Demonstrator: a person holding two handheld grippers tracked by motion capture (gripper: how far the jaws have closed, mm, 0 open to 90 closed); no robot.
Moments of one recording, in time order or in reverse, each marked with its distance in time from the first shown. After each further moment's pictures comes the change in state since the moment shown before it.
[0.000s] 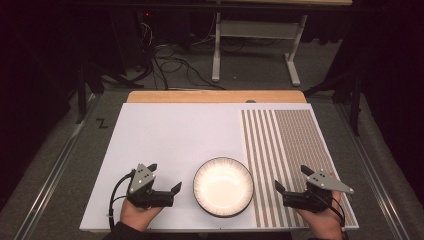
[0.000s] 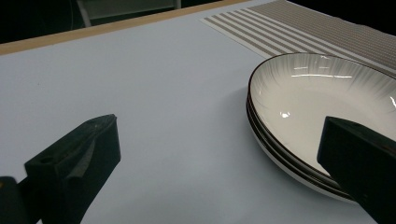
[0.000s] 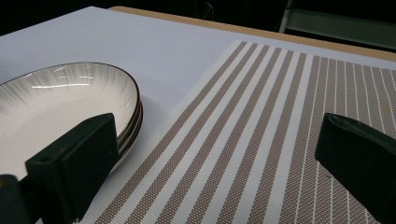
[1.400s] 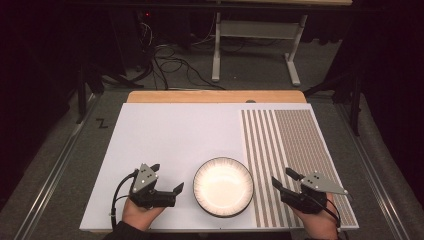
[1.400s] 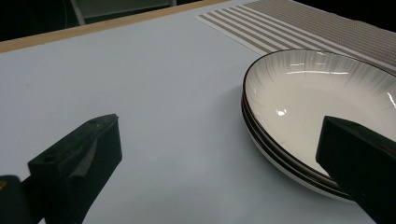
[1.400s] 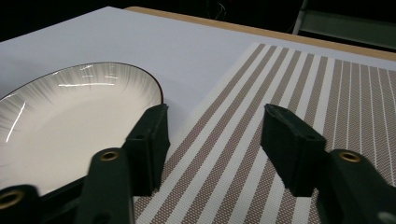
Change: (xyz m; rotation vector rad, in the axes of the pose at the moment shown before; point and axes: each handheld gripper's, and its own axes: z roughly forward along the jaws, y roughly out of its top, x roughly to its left) left arm -0.002 -0.001 0.006 0.015 -0.014 0.008; right arm 0.014 0.002 0.003 -0.002 0.042 -0.019
